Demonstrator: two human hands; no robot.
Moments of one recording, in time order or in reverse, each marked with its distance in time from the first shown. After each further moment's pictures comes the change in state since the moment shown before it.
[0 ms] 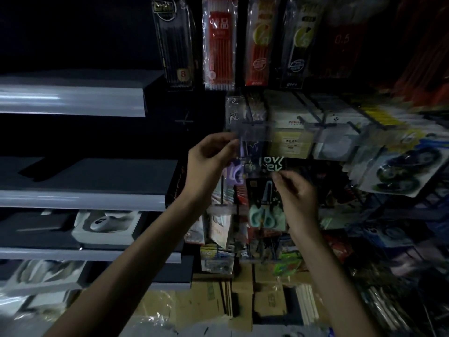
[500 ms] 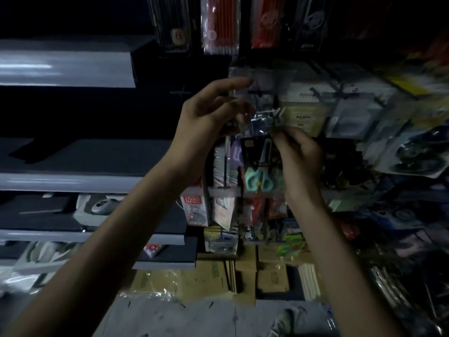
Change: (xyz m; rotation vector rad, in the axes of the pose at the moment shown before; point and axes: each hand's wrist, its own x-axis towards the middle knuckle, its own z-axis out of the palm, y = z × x) left_hand 0.002 0.045 -0.008 0.016 -0.207 0.025; right_hand 0.018 -0.025 0.029 0.115 0.025 -0.017
